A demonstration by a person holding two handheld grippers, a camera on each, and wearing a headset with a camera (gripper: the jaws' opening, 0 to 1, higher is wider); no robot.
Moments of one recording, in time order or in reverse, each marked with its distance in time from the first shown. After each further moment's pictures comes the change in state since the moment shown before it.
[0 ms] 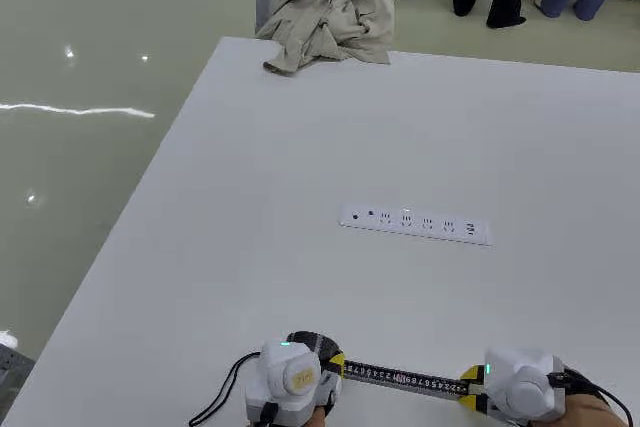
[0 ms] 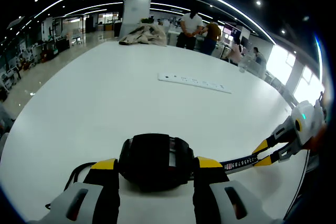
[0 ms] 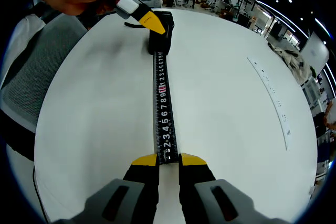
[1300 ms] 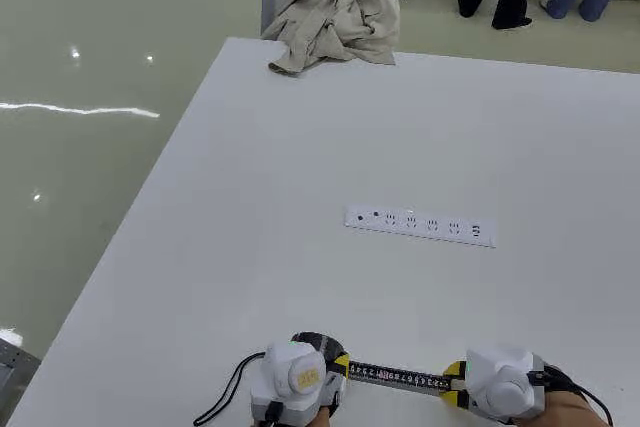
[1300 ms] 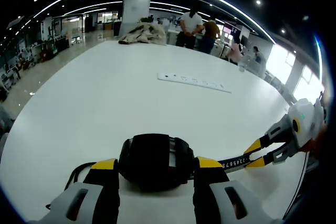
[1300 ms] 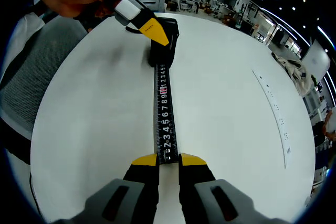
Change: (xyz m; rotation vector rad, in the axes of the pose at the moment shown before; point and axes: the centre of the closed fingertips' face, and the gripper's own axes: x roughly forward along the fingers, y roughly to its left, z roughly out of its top) left arm 0.000 0.000 0.000 0.001 0.010 -0.003; right arm 0.017 -0.001 0.031 -0.046 -0.035 -0.006
